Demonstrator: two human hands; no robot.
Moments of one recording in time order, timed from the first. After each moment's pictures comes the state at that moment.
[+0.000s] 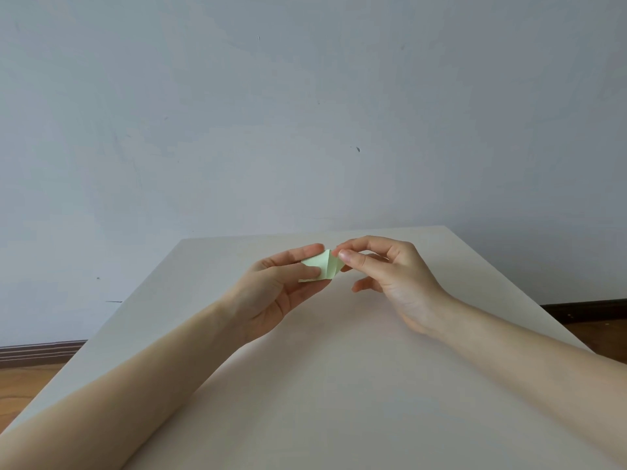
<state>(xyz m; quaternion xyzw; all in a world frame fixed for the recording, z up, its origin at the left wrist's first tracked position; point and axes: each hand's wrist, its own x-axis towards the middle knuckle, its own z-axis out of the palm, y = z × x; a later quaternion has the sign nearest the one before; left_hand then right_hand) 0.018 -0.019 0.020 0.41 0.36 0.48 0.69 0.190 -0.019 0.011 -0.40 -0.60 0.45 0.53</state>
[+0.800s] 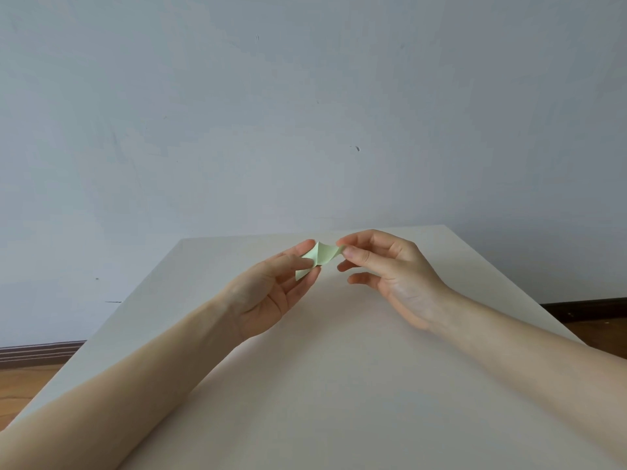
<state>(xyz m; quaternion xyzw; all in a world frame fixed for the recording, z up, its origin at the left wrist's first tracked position) 0.017 -0.018 0.024 0.33 0.37 0.49 0.72 0.195 -0.014 0.011 -0.35 -0.57 0.52 0.53</state>
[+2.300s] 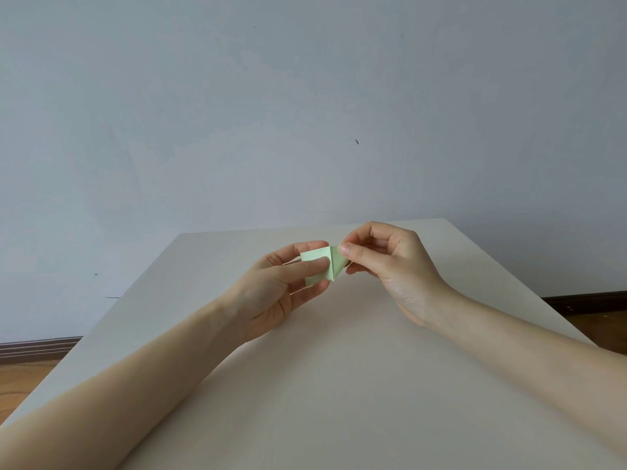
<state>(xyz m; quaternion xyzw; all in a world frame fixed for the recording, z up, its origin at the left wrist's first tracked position) 0.022 -0.022 0.018 0.44 0.36 0.46 0.68 0.189 -0.017 0.011 -0.37 -0.61 0.42 0.56</state>
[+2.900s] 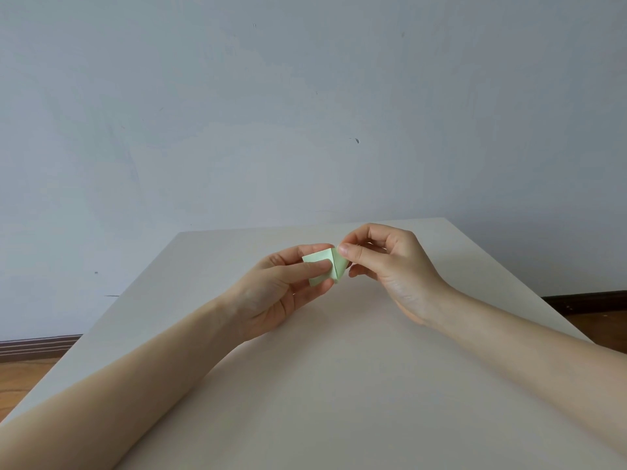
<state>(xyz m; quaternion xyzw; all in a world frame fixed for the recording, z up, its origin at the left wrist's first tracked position) 0.022 -0.020 0.016 0.44 0.35 0.44 0.70 0.191 -0.017 0.011 -0.37 -0.62 0.43 0.54</state>
